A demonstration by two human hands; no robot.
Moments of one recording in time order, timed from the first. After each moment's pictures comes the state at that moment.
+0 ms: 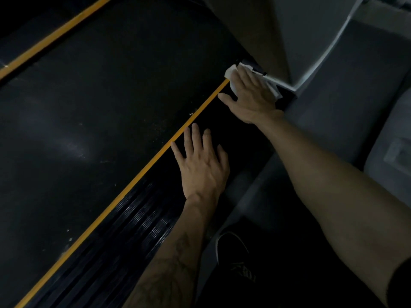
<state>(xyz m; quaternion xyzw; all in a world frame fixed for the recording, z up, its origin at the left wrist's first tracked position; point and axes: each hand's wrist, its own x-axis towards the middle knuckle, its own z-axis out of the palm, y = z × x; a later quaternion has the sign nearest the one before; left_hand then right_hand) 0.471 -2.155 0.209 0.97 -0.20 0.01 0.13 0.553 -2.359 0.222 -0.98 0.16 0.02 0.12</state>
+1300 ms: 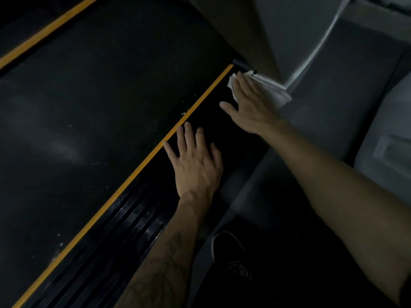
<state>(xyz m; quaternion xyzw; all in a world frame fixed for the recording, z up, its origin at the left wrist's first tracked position) 0.473 -2.157 0.213 0.97 -0.20 -0.01 0.13 0.518 -2.362 0.227 -0.98 0.14 0.03 0.12</state>
